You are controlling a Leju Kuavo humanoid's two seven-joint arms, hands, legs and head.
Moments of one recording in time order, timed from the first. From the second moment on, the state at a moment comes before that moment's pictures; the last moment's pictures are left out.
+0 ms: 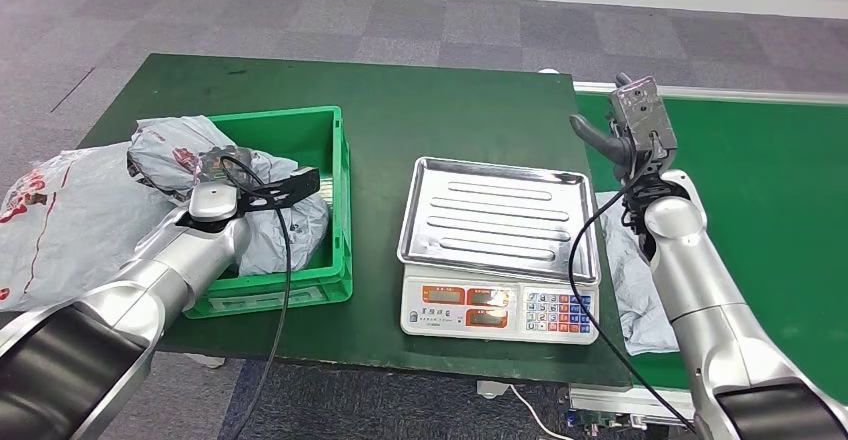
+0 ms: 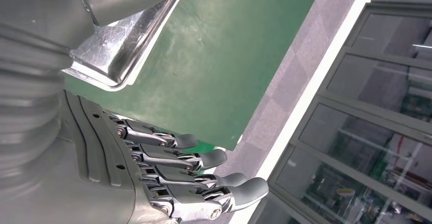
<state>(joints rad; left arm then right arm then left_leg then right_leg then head) -1.05 0.03 -0.75 -0.27 -0.95 0.12 0.39 -0.71 -0.21 0.28 -0.95 0.01 -0.20 -0.09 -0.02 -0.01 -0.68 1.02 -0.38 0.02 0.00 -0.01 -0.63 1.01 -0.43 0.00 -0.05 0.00</state>
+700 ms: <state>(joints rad) -1.05 0.03 -0.75 -0.27 -0.95 0.12 0.39 -0.72 -0.21 0.28 -0.94 0.01 -0.20 -0.09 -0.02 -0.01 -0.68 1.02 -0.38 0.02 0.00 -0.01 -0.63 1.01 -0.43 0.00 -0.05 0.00</state>
